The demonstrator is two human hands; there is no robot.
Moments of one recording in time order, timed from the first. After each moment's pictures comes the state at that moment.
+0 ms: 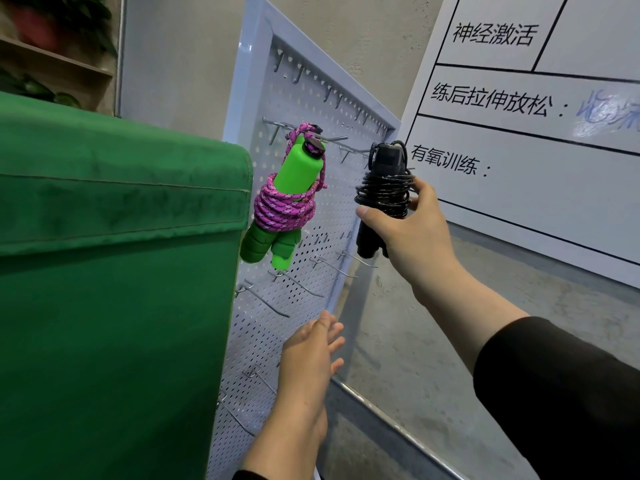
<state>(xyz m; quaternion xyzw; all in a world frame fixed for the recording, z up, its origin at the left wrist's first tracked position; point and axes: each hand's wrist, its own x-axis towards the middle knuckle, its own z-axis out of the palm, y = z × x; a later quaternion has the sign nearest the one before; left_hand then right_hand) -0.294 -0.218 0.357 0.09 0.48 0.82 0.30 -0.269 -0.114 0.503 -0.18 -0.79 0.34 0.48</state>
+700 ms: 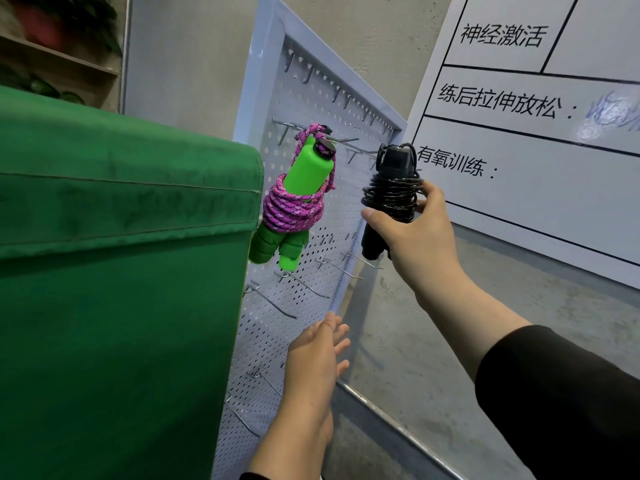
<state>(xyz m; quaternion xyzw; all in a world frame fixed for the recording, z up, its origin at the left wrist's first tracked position) -0.295 -0.219 0.360 0.09 0.47 0.82 0.31 -0.275 -0.113 0.496 -0.19 -0.79 0.30 0.50</state>
